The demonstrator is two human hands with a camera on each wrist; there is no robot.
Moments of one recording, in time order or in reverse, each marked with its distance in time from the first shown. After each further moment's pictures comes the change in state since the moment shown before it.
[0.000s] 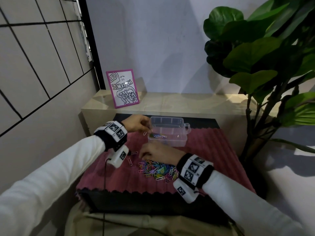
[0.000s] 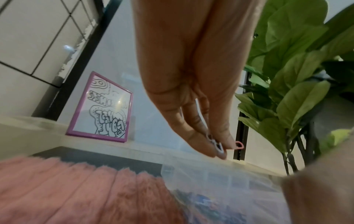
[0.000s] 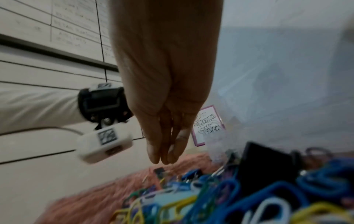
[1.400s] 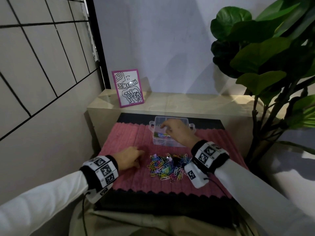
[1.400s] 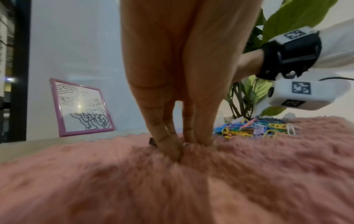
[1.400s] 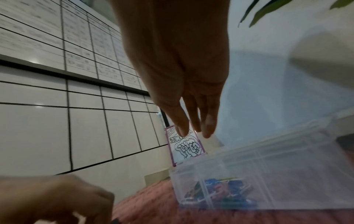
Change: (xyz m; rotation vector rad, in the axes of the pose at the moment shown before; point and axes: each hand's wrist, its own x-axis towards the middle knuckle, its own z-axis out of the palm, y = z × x) left_hand -0.084 -0.025 0.058 0.590 -0.196 -0.102; right_hand -0.007 0.036 -0.041 0.016 0.393 0.290
